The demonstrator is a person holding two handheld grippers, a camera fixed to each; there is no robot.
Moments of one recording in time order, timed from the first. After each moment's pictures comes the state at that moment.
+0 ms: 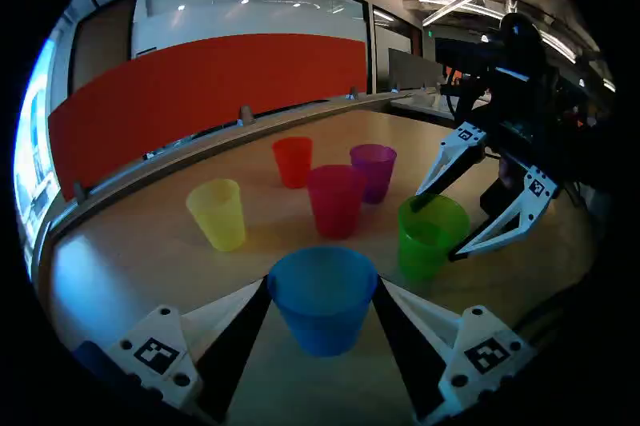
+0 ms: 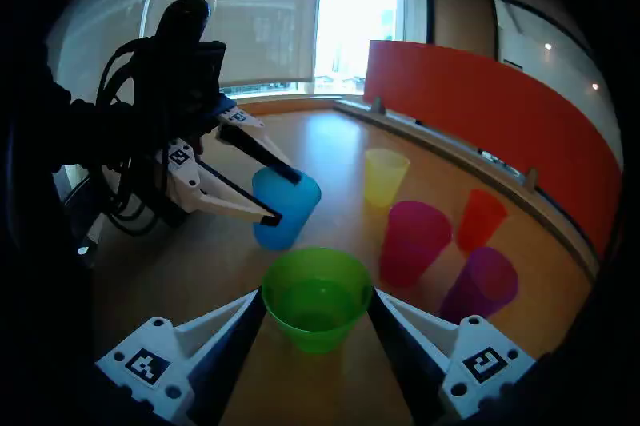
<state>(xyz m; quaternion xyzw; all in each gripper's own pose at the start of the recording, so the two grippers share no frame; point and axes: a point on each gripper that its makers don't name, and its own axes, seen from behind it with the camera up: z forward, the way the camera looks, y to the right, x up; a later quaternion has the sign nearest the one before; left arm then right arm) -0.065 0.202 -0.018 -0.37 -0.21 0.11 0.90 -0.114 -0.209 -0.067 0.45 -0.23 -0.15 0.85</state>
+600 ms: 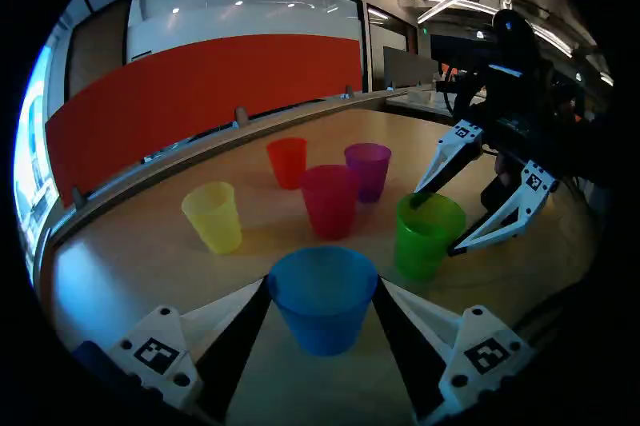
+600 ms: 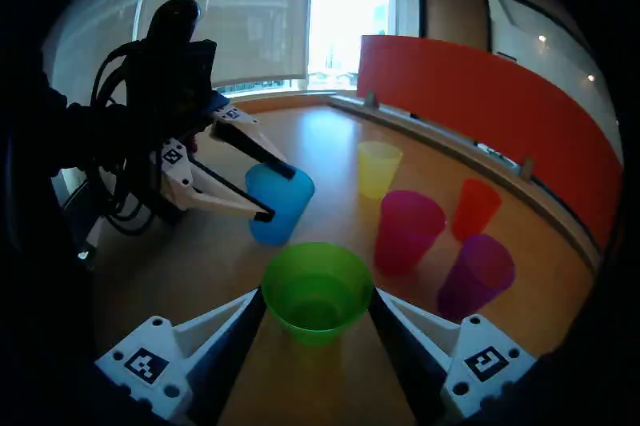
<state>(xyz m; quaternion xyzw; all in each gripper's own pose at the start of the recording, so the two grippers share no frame) -0.067 0.206 -0.021 -0.38 -0.21 0.12 0.89 -0.117 -0.199 -0.069 0.44 -0.25 -0.14 0.85</state>
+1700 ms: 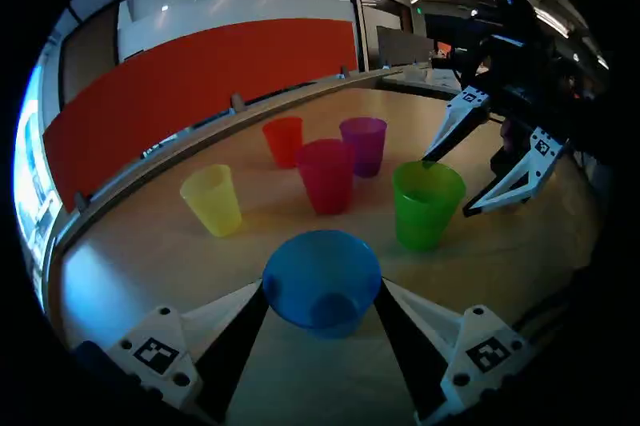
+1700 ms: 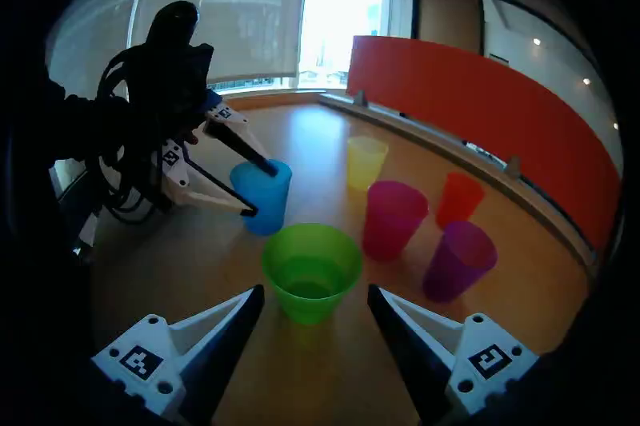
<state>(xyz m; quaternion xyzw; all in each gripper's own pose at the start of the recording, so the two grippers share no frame) -0.084 0.188 -0.034 -0.37 -0.23 0.17 0.88 -0.115 -0.177 -0.080 0.42 -0.24 -0.15 0.86</state>
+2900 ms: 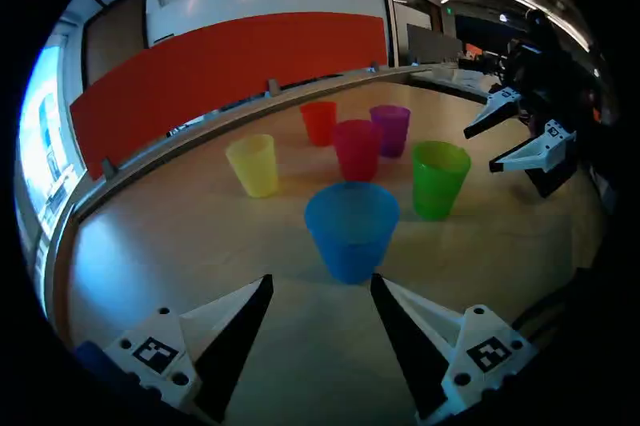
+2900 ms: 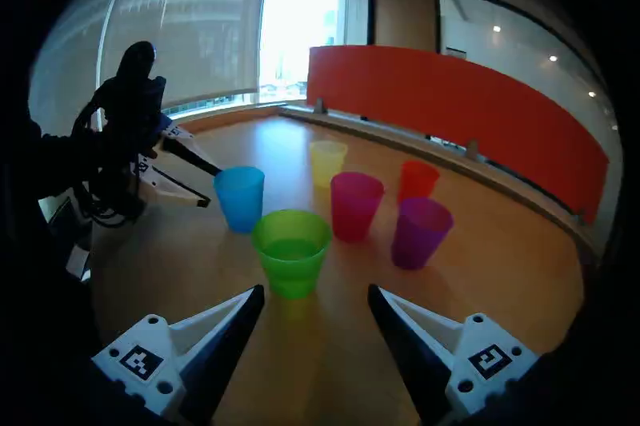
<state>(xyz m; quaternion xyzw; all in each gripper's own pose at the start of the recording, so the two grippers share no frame) -0.083 0.131 -0.059 -0.31 -0.25 0.15 0.91 -0.098 -0.144 -0.103 0.34 -0.23 -0.10 0.91</state>
